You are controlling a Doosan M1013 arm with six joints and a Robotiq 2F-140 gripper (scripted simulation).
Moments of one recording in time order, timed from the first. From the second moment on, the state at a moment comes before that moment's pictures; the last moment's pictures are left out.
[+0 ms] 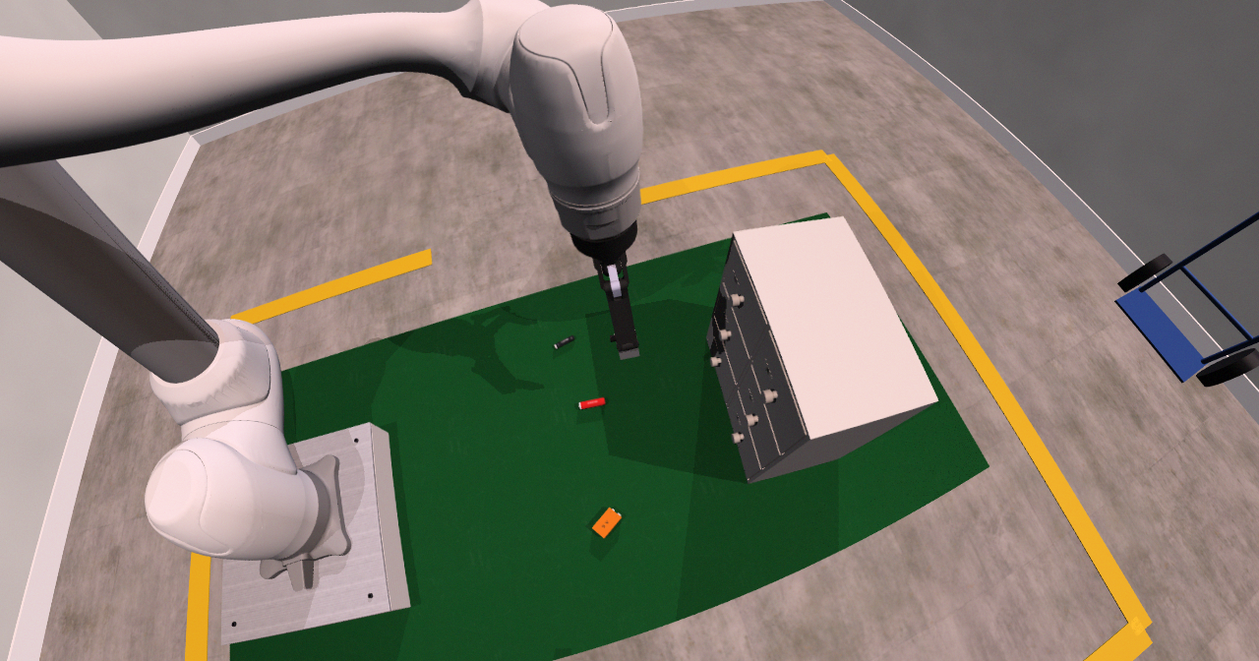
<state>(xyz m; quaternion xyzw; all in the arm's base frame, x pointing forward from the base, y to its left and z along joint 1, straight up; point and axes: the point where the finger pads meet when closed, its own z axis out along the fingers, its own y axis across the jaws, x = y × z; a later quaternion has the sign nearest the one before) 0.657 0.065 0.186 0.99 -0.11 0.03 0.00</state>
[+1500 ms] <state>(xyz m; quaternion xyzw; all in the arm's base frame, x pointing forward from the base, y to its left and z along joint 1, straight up) 0.705 0.055 0.140 0.94 -0.10 0.33 0.02</state>
